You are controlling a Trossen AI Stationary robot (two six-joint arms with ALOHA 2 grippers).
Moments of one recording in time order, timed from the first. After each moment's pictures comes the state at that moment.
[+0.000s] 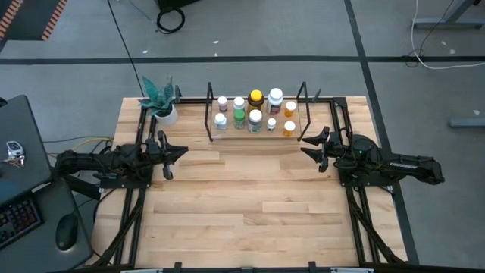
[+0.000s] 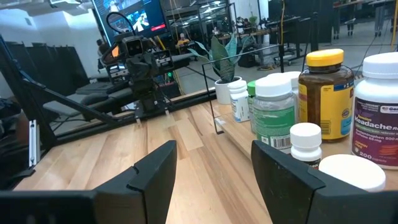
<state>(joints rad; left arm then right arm) -0.05 0.01 0.01 0.08 -0.34 0.01 -0.21 0.05 0.01 0.05 0.03 0.21</state>
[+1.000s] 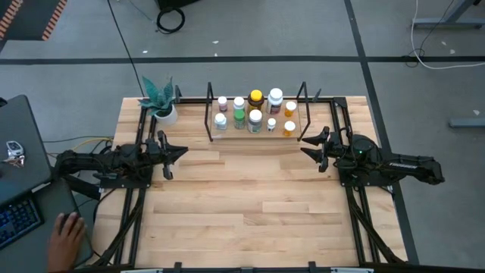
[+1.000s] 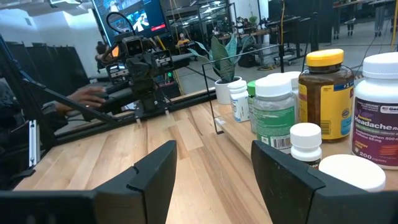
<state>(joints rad) -0.05 0.01 0.01 0.08 -0.34 0.01 -0.21 0.05 0.01 0.05 0.03 0.21</state>
